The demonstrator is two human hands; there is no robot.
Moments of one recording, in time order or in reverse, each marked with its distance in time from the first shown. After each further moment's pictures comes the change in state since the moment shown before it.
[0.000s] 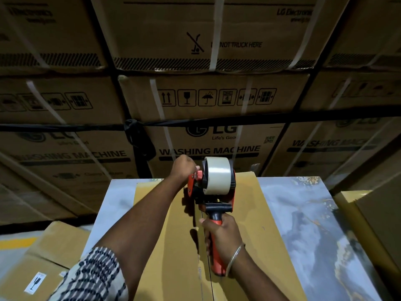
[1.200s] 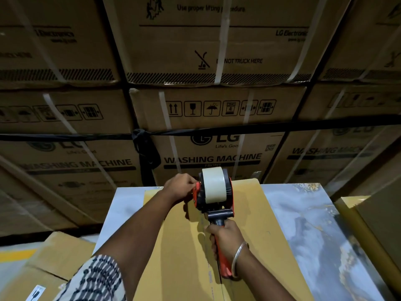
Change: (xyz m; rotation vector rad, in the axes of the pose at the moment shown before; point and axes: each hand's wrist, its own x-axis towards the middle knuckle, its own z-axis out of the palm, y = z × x) left_hand -0.022 -0.031 -0.030 0.424 -0.171 0.212; right_hand 0.003 -0.003 0.011 -0.089 0.034 0.129
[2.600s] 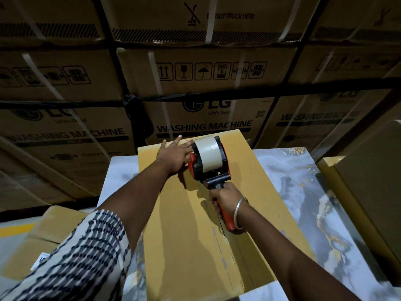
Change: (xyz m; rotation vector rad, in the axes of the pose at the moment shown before) left_hand -0.027 -0.012 0.021 0.489 -0.004 0.224; right_hand -0.019 0.017 -0.019 -0.080 -0.055 0.011
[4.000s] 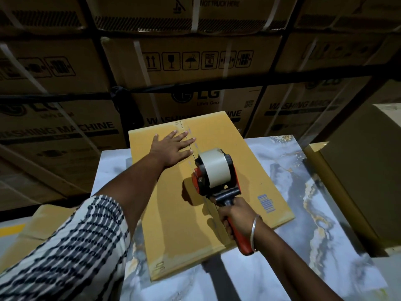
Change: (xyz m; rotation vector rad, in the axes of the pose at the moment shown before) left_hand 0.003 0.003 0.017 -0.010 -0.027 0.044; right_hand -0.070 0.047 -0.024 0.060 -0.047 0.071
